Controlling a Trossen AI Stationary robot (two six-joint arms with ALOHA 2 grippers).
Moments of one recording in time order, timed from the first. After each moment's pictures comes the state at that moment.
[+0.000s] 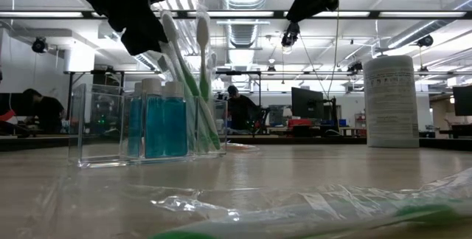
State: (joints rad) left arm 0.01 1.05 0.73 -0.28 0.04 -0.26; right arm -0.17 1.26 1.22 -0.60 0.37 0.07
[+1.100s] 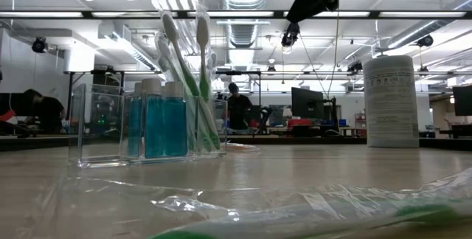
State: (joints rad) left arm 0.01 1.04 1.19 -0.45 -0.46 -0.28; right arm -0.17 1.26 1.22 -0.60 0.37 0.07
